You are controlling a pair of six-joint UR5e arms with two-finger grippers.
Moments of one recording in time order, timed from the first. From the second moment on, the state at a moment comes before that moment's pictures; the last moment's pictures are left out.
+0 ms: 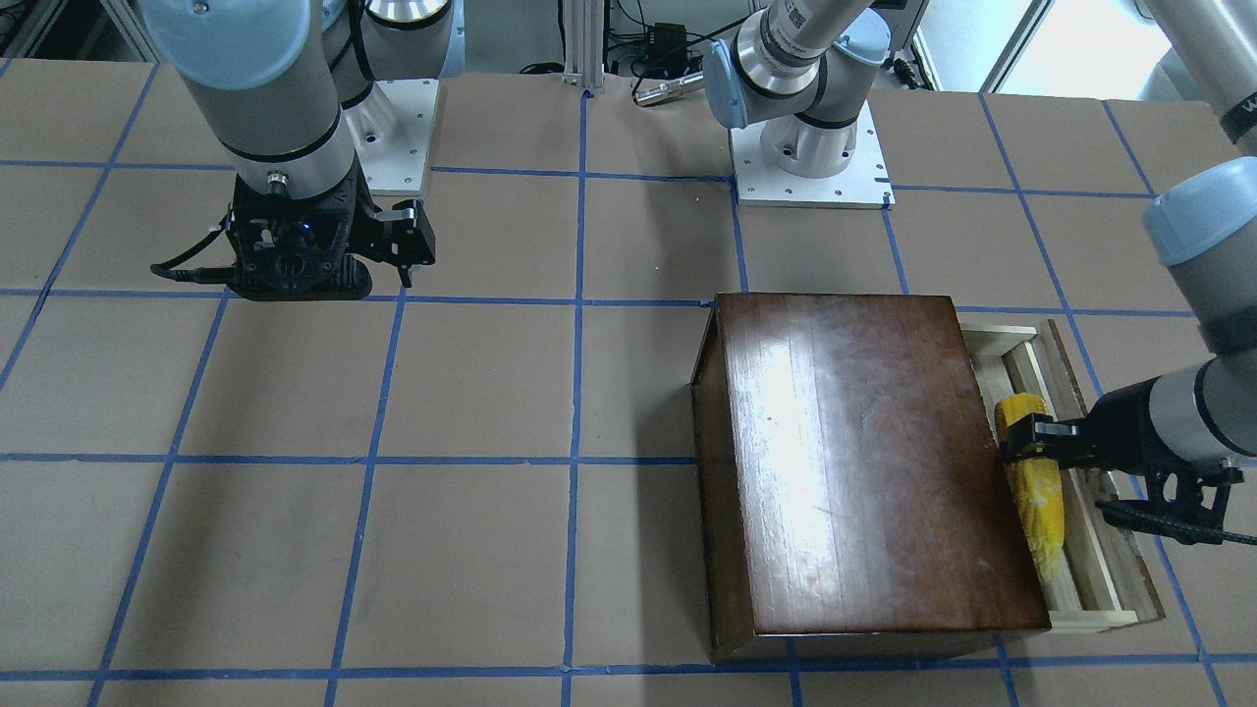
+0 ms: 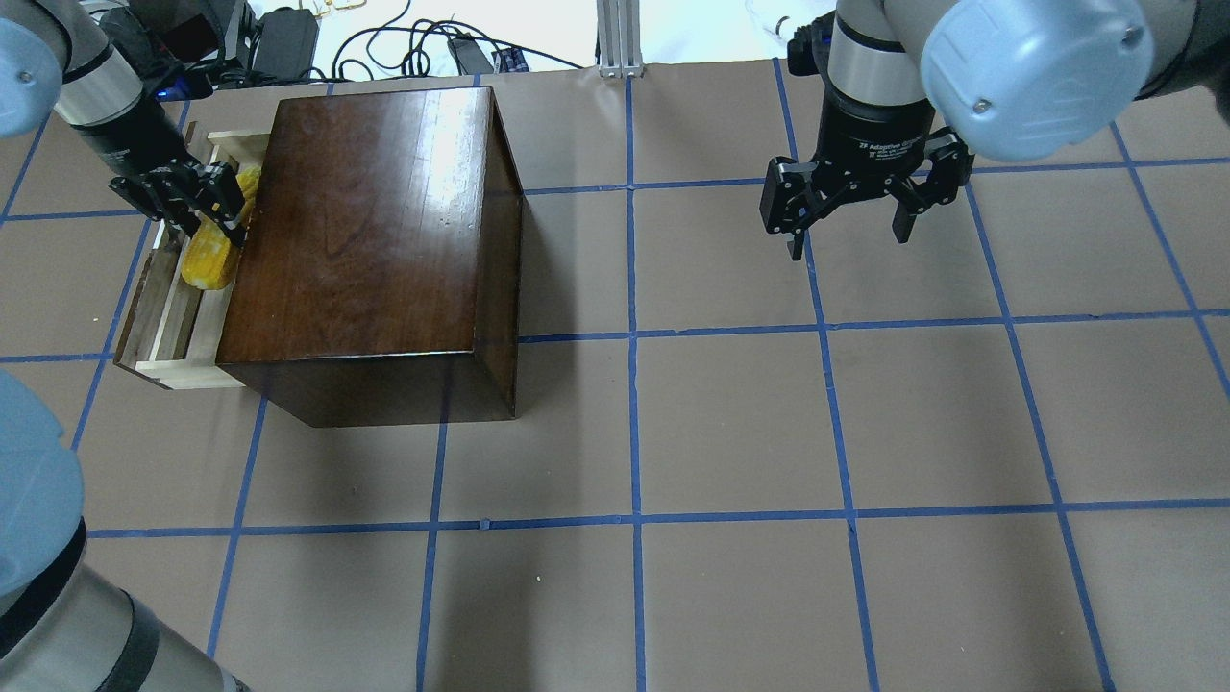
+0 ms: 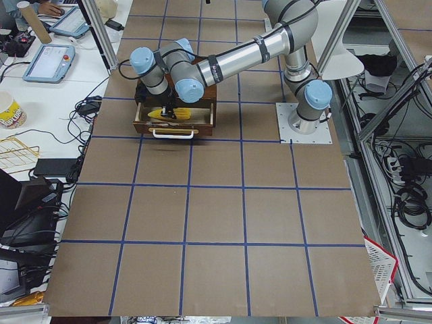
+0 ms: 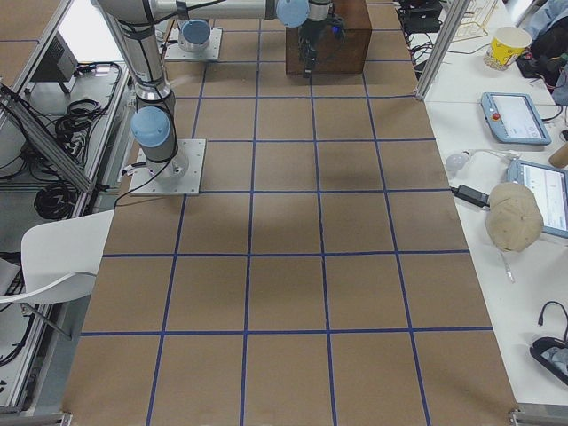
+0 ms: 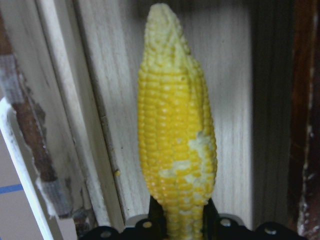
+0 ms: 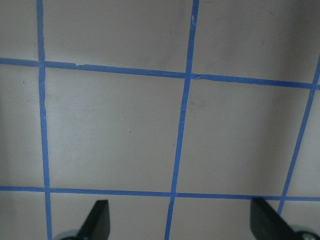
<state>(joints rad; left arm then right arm) -1.20 -2.03 -1.35 -1.56 1.56 0.50 1.69 -1.44 1.50 -1.50 -1.64 0.03</state>
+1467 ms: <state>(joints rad) -1.34 -1.87 -1.27 -1.60 1.57 0.24 1.69 -1.44 1.50 -1.50 -1.64 0.03</state>
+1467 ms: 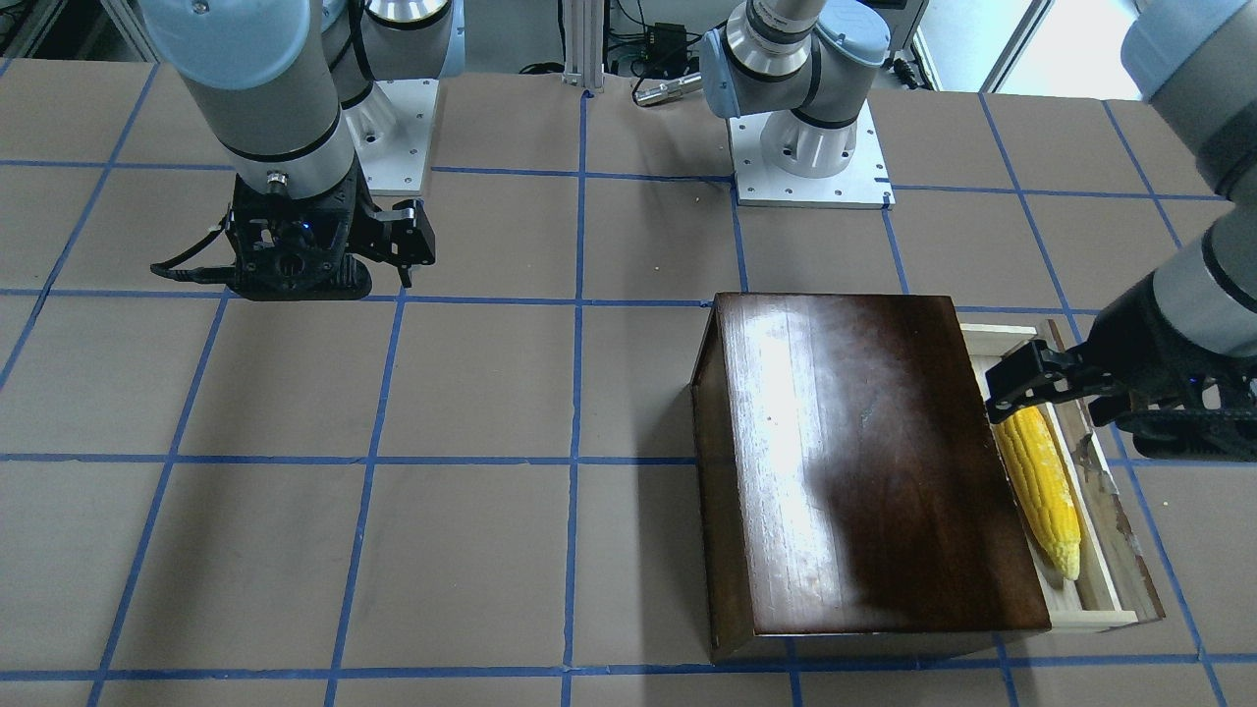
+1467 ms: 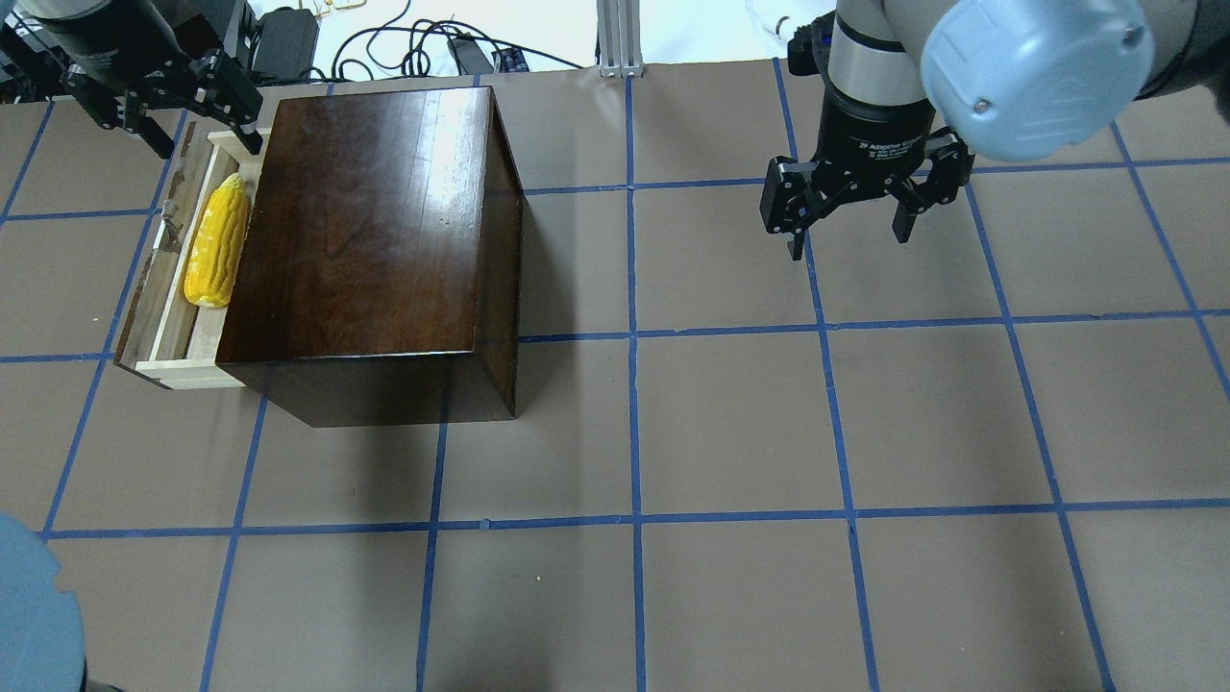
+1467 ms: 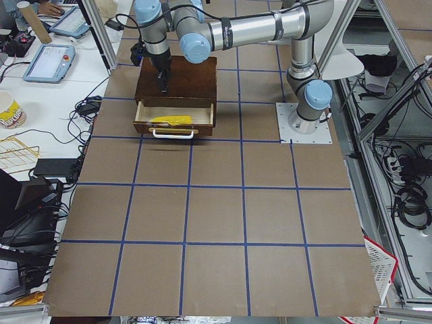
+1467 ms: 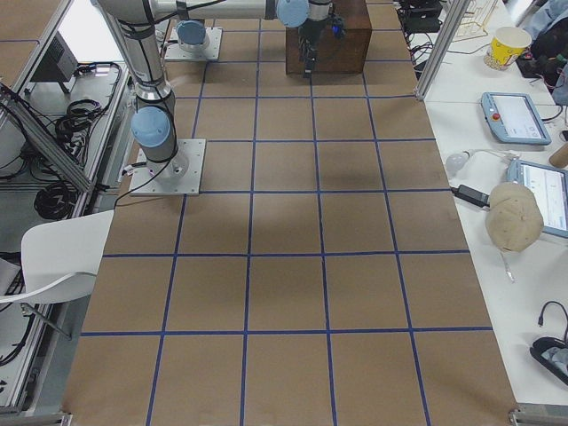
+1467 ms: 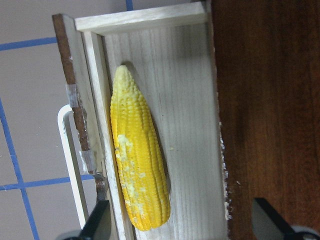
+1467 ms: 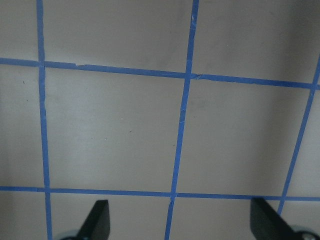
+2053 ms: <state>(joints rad) -1.46 -1.76 -1.37 -1.63 1.57 0.10 1.69 -1.44 1.50 -1.50 -1.64 0.03</state>
